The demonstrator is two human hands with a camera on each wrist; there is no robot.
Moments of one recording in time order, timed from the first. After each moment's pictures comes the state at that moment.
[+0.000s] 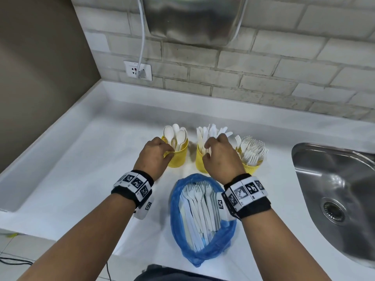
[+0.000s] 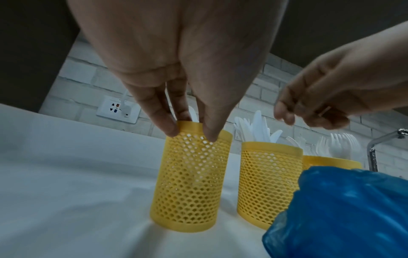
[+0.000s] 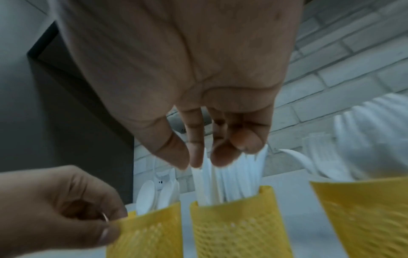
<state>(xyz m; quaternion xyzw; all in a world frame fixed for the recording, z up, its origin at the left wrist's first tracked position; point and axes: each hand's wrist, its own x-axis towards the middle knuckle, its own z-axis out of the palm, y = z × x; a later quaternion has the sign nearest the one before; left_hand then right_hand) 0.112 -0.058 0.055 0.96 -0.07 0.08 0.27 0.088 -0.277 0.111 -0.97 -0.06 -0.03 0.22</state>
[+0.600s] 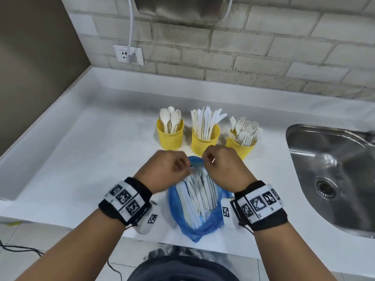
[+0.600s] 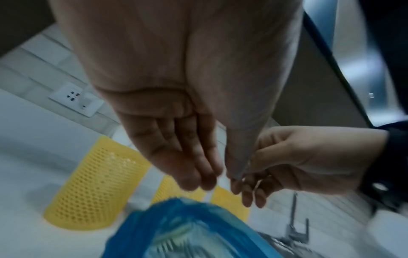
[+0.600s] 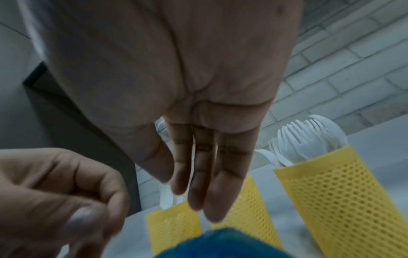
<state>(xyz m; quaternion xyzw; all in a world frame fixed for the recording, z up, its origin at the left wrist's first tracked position) 0.028 -0.088 0.090 0.91 -0.19 -0.08 0.36 0.024 -0.297 0.099 -0.95 -0.12 0.01 0.28</state>
